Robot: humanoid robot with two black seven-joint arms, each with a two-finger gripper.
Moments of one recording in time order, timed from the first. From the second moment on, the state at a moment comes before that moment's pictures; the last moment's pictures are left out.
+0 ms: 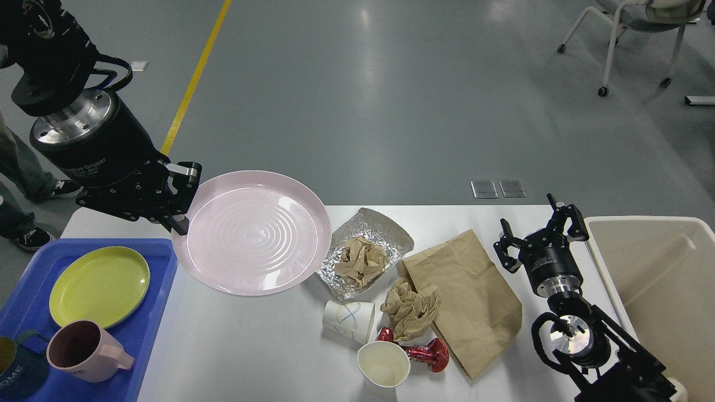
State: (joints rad) left arm -2.54 0.30 1.48 -1.56 -0.17 -0.93 -0.01; right arm 0.26 -0.16 1.13 0.92 -0.25 0.16 0.38
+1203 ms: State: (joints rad) left arm -1.35 0.76 1.15 -0.42 -0.17 -0.92 0.13; right arm 0.26 -0.16 1.13 0.92 -0.25 0.16 0.38
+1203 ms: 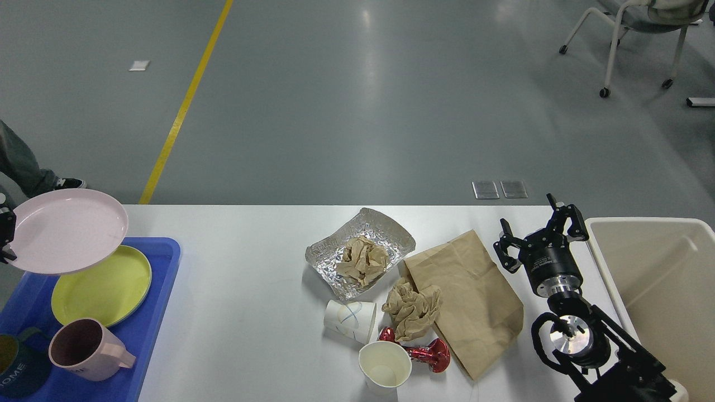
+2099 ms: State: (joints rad) left arm -1.12 0.65 1.06 -0.37 -0.13 -0.68 0.17; right arm 0.26 -0.16 1.13 0.92 -0.25 0.16 0.38
